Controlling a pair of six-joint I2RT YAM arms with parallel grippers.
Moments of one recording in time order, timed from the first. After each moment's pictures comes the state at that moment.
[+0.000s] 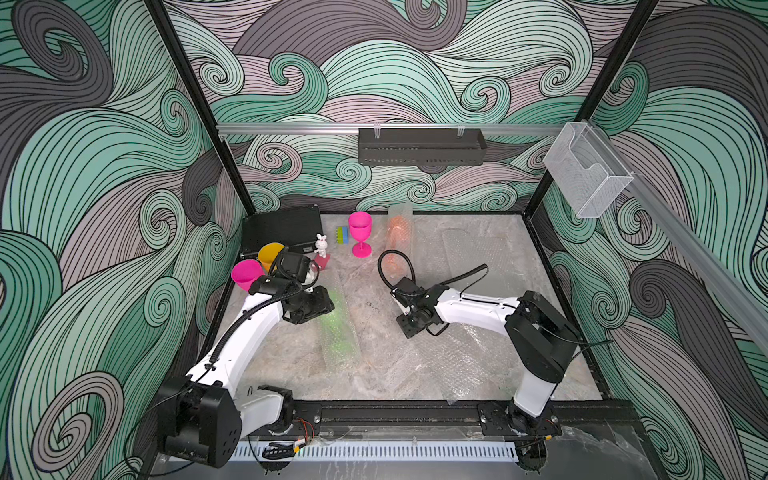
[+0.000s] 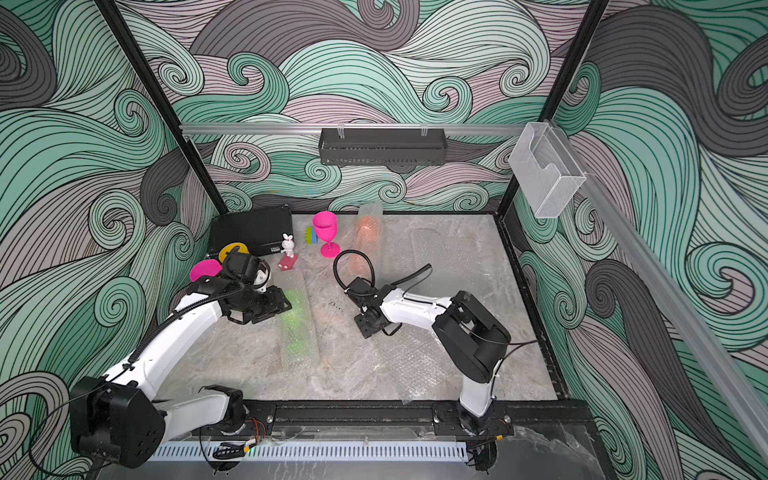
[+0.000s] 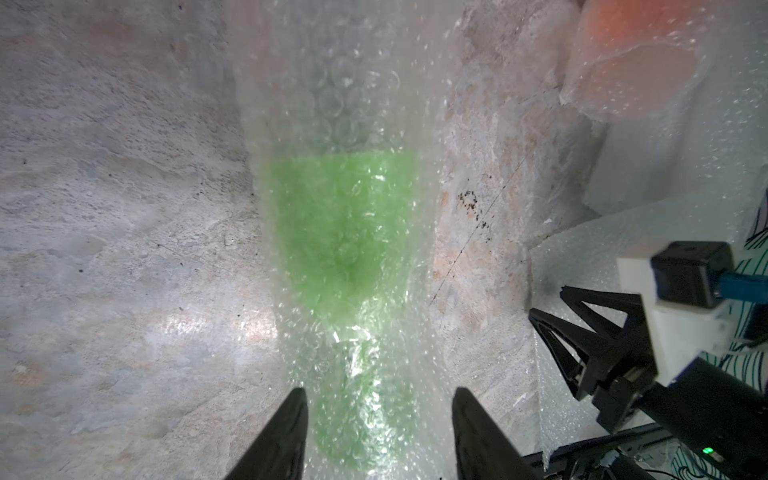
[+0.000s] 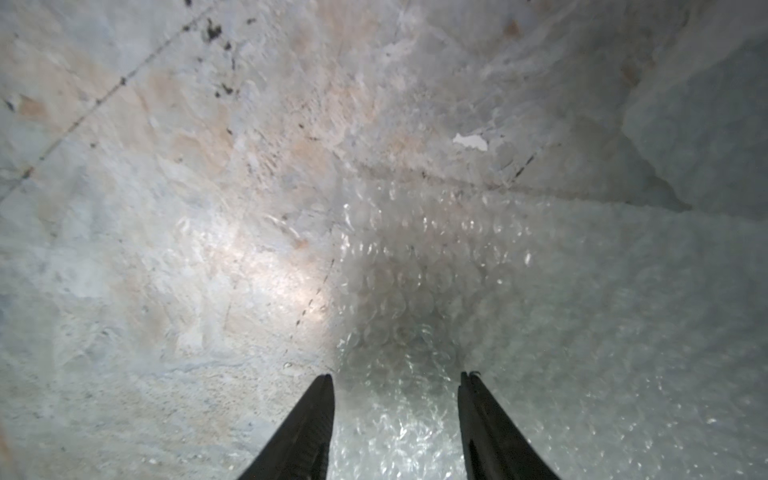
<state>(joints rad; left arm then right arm) -0.17 1.19 0.94 -0.94 0.26 -0.51 0.87 1.81 1.10 -0.61 0.08 0.24</state>
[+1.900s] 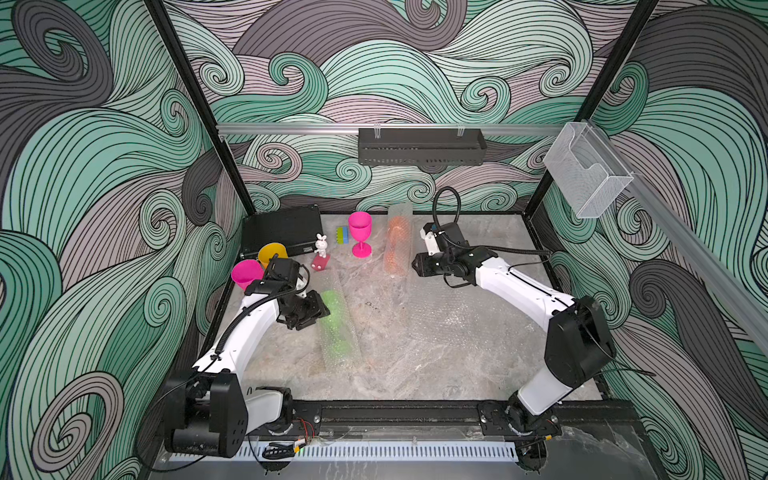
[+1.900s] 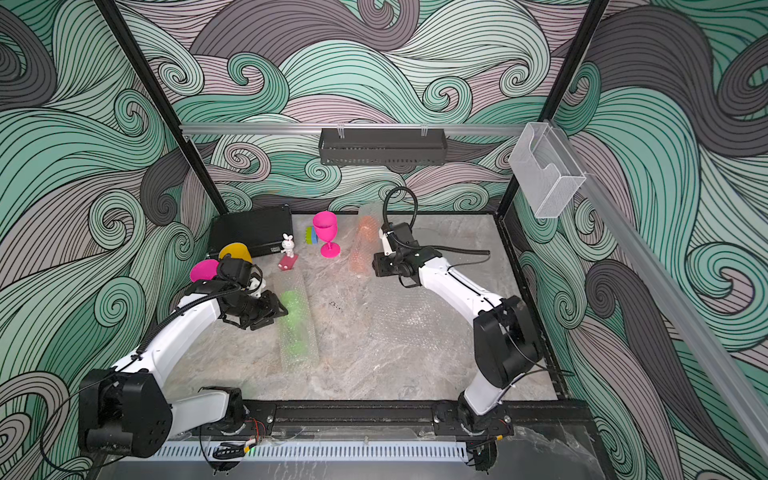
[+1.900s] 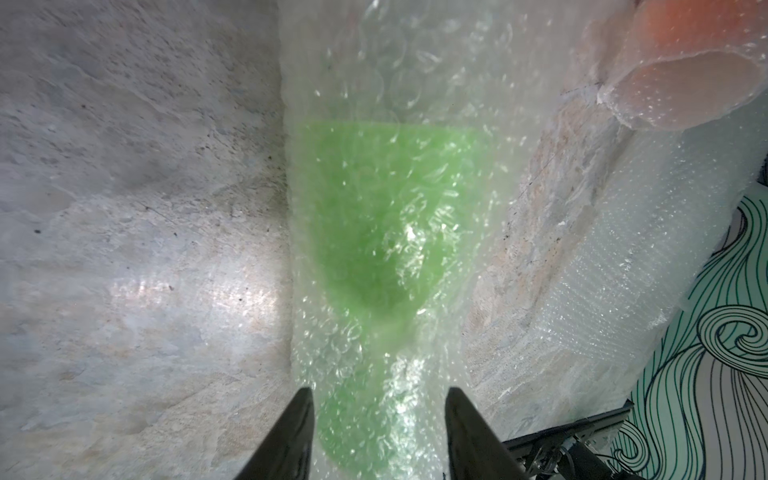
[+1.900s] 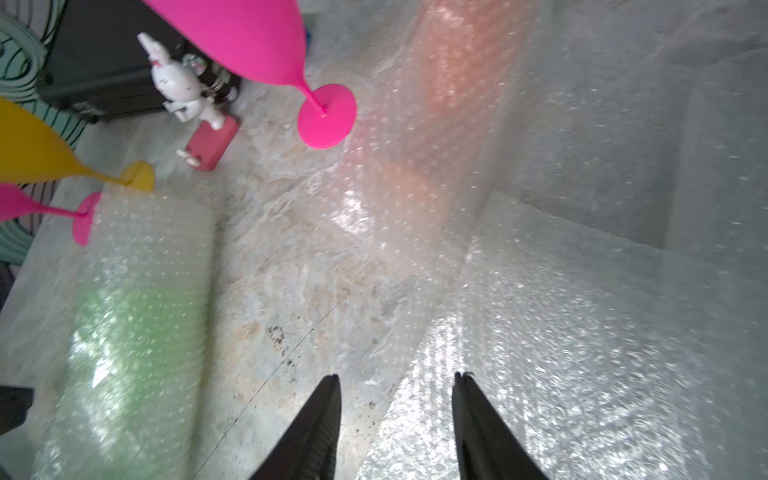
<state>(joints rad) -0.07 1.23 0.85 -0.92 0.38 -0.50 0.55 1.66 1.28 -0.47 -0.14 0.27</state>
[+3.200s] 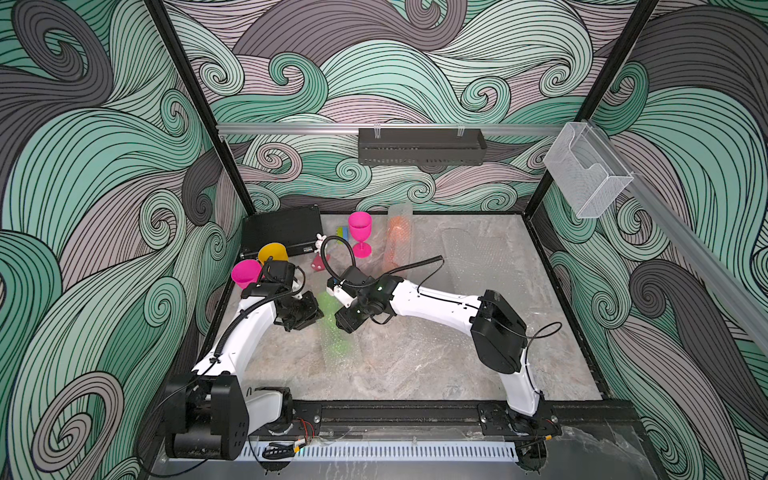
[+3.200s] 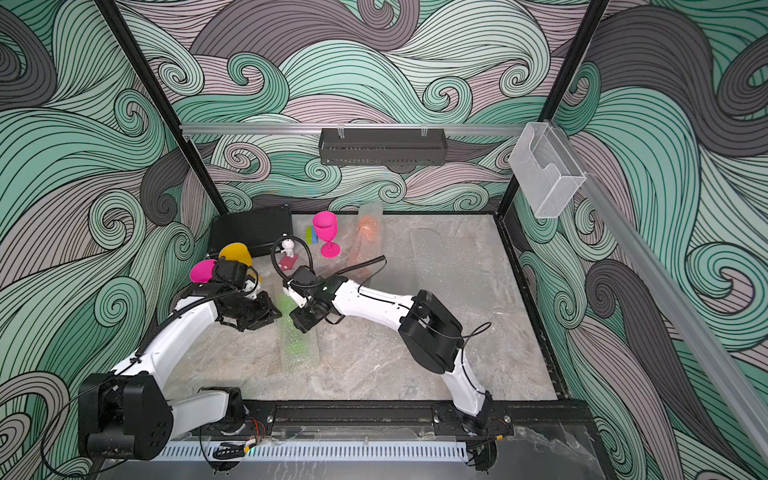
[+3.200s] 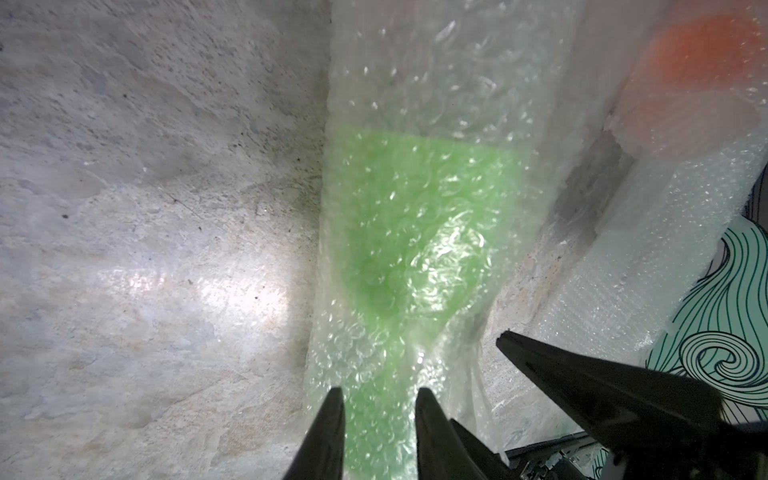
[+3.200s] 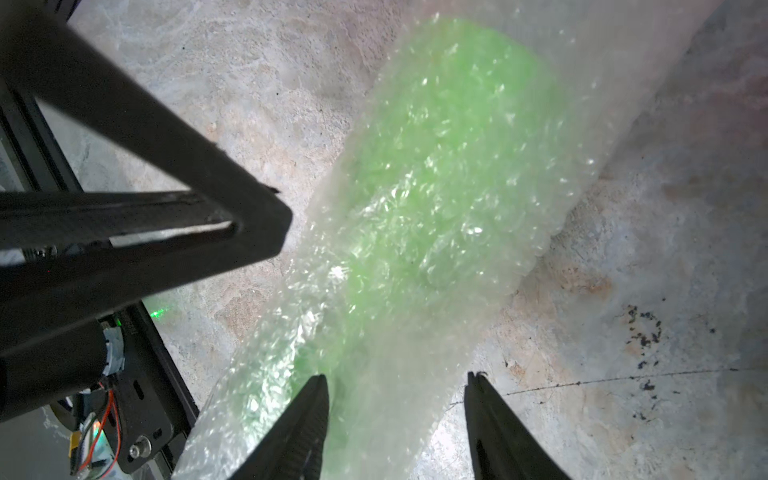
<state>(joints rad) -0.03 1.21 0.84 -0.90 0.37 -0.54 1.05 2.08 1.68 -0.66 -0.16 0.20</state>
